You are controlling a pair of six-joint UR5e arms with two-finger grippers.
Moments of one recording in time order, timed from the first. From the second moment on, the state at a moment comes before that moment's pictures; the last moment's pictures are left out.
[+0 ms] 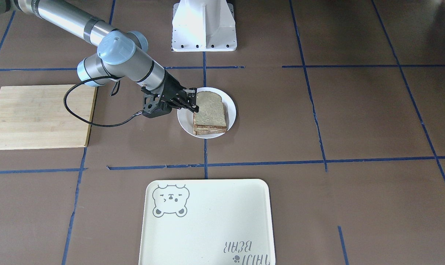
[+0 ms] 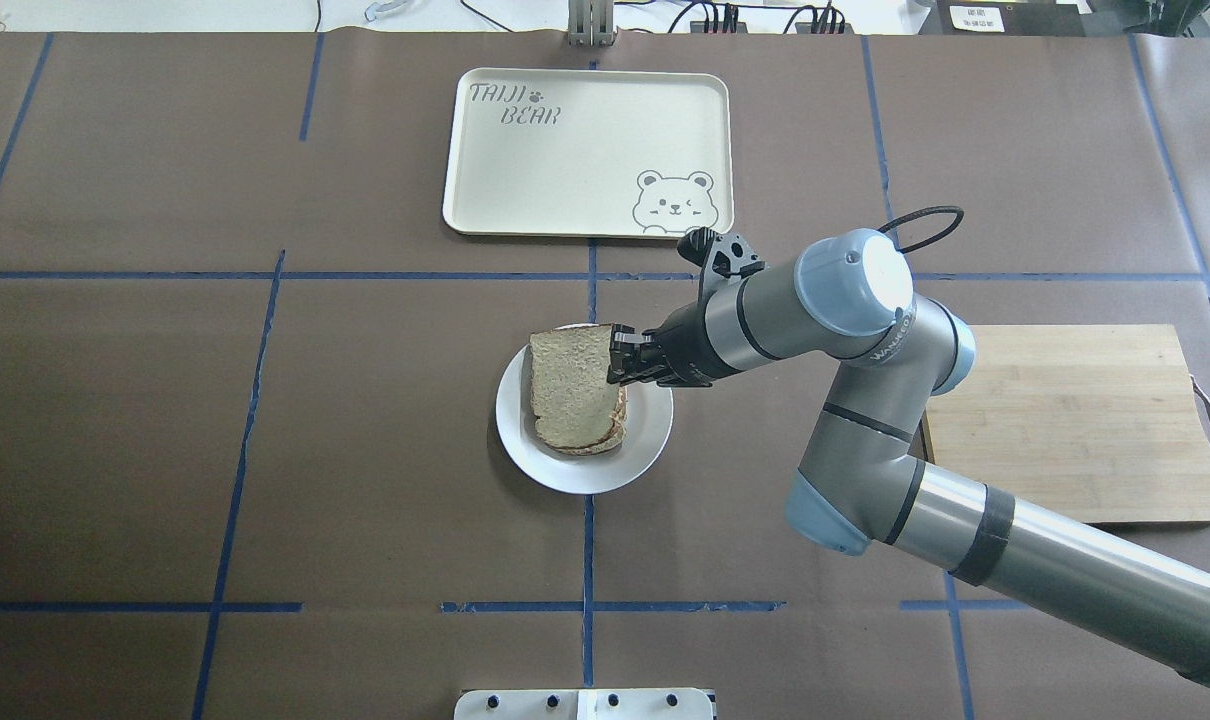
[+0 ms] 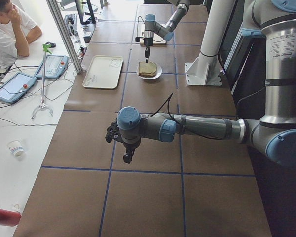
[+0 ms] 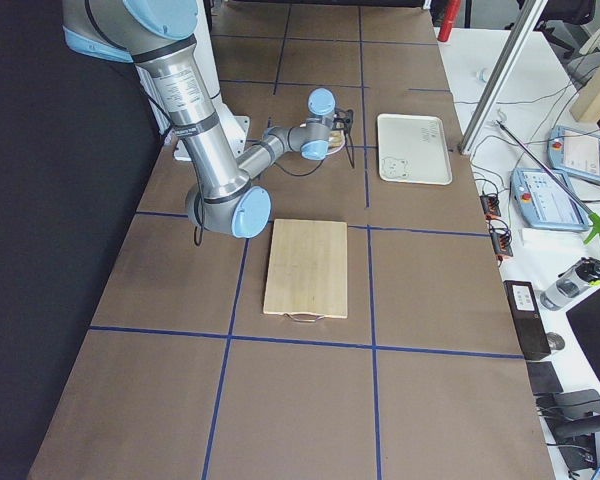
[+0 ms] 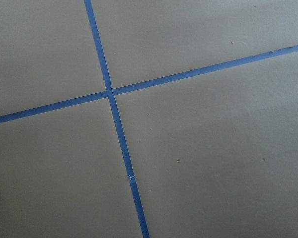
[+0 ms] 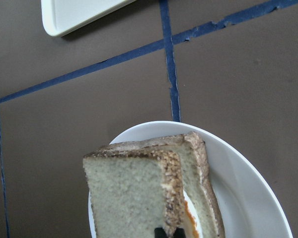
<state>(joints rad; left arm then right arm) -1.51 -1.47 -1.74 -1.66 -2.42 0.09 0.56 -1.02 1.51 -0.73 2.04 1.56</state>
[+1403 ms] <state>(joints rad) -1.33 -1.48 -1.76 -1.93 -2.53 -0.47 0.64 -1.22 1.68 -0.74 2.04 1.57</state>
